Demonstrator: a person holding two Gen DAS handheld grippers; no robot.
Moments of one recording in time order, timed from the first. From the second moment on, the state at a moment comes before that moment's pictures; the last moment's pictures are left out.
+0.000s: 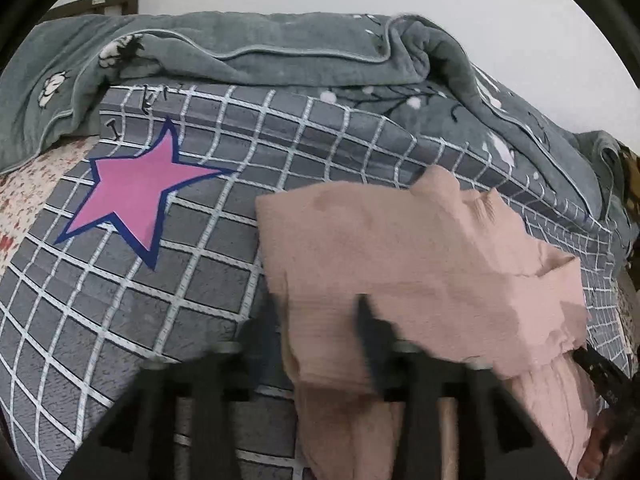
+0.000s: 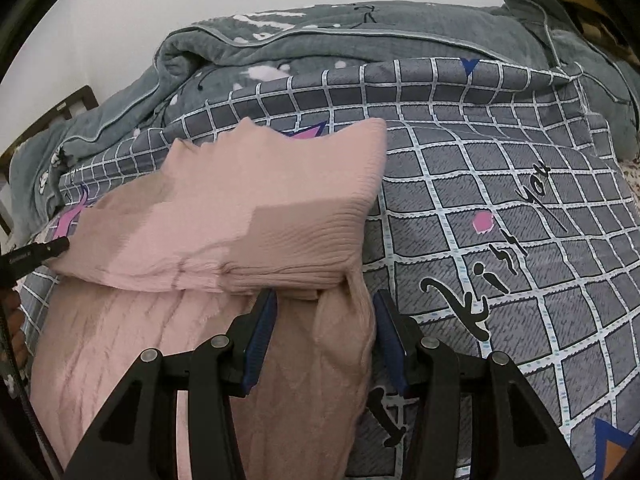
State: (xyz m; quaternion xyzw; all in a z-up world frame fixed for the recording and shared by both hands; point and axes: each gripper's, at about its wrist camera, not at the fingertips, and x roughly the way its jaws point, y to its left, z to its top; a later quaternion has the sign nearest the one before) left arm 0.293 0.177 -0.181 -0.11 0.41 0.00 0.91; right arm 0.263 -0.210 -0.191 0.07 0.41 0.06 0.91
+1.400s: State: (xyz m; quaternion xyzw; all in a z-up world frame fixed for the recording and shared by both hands) left arm 0.318 0.171 -0.185 -0.13 0.40 0.04 0.91; right arm 0.323 -0.211 -0.184 0.04 0.44 0.06 0.90
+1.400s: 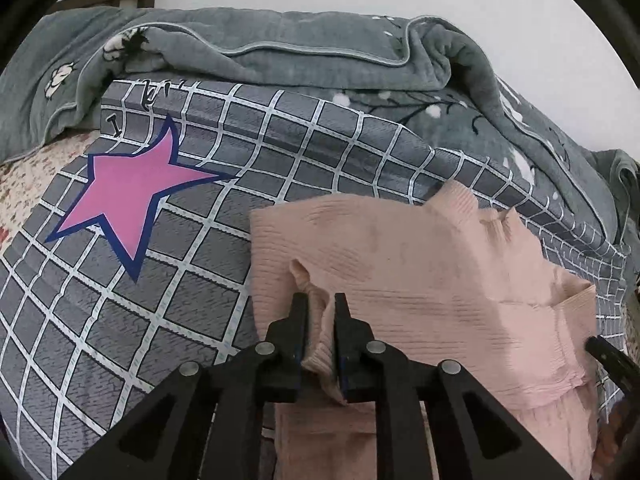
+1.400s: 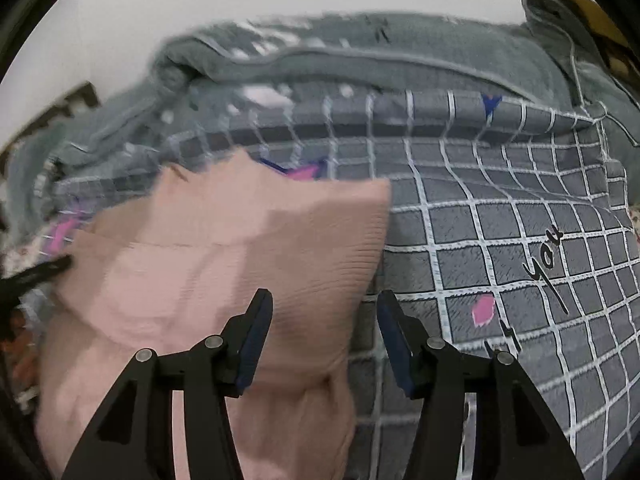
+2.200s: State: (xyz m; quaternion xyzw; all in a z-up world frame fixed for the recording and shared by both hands) left arm 0.308 0.158 -0.164 -0.11 0.35 -0.01 0.93; right arm 0.309 -0.196 -0.180 -0.01 0.38 0.11 0.92
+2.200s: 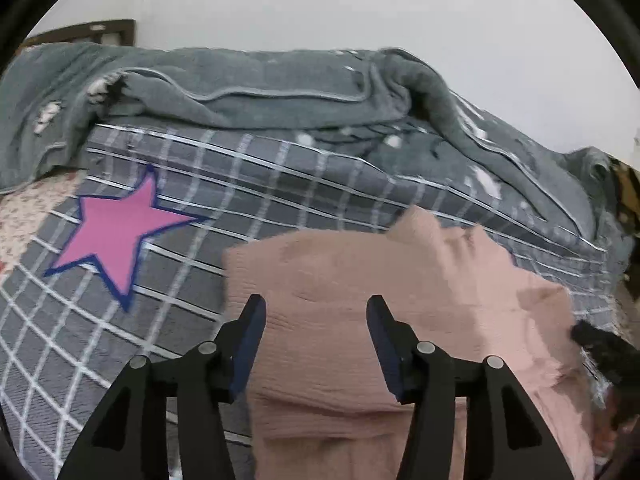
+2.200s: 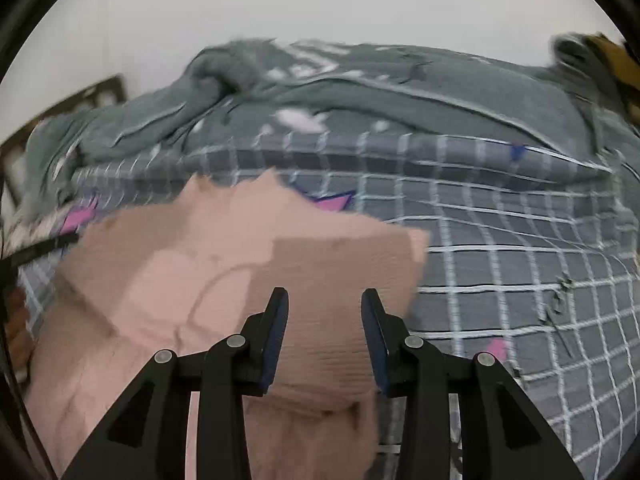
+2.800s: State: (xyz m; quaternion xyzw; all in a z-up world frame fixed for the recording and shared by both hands) left arm 0.319 0.136 -0.187 -0.05 0.40 -0.01 0.91; right arm 0.296 -0.214 -0.164 0.00 0.38 -0.02 0.92
